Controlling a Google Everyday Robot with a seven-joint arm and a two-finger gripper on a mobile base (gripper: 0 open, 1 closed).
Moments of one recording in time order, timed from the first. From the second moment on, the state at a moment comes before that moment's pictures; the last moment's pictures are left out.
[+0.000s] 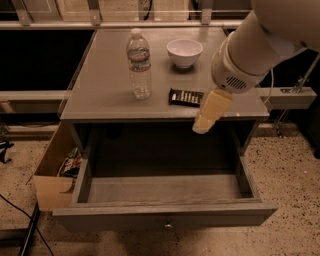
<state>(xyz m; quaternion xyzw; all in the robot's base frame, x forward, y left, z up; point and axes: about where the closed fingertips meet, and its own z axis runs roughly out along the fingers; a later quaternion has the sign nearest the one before) 0.524 -0.106 0.938 -0.59 0.76 -0.05 0.27</state>
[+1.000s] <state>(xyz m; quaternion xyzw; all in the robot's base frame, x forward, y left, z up) 0.593 -0.052 0.949 -0.56 0.75 0.03 0.35</state>
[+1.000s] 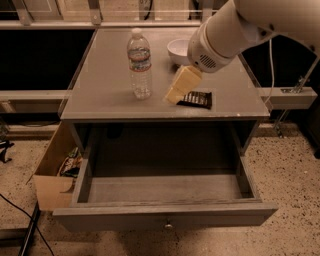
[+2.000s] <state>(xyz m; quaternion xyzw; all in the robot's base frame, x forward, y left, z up) 0.674 0.001 0.940 -0.54 0.74 0.07 0.40</state>
